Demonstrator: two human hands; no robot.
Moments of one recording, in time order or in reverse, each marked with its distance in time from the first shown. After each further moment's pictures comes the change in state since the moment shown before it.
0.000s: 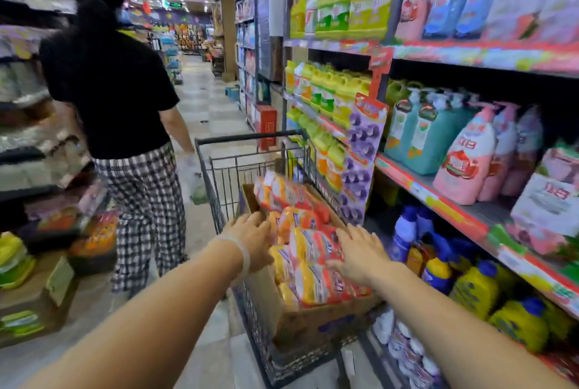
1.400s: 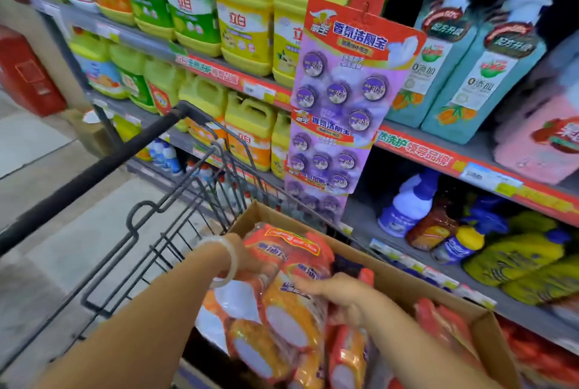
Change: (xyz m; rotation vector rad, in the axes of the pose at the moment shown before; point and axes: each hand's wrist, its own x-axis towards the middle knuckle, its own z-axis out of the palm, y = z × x) left_hand 0.598 -0.105 0.070 -0.095 -0.625 0.372; right_hand 0.438 -0.030 0.076 1.704 -0.204 1.151
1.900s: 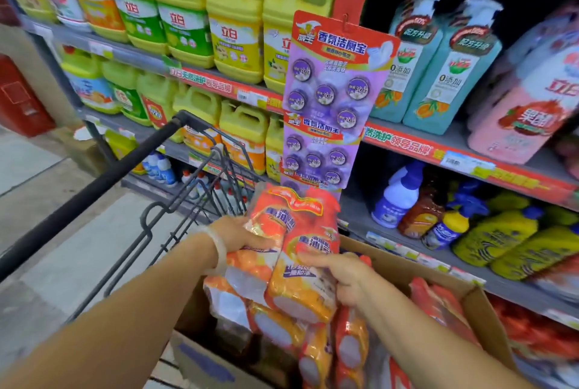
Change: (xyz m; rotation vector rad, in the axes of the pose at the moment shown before) left_hand -0.044 -0.014 -0.025 -0.659 -0.093 0.209; right_hand -0.041 -0.008 0.018 0.413 0.023 -0.180
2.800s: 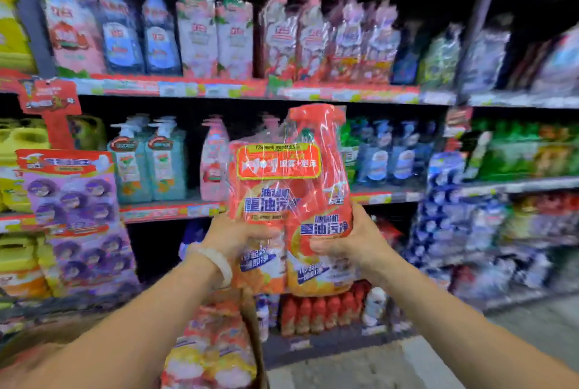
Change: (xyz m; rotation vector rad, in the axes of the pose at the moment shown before) left_hand -0.263 0.191 0.340 -0.317 -0.265 0.679; right_hand -0.417 0.075 -0.285 -0.118 0.646 -0.943
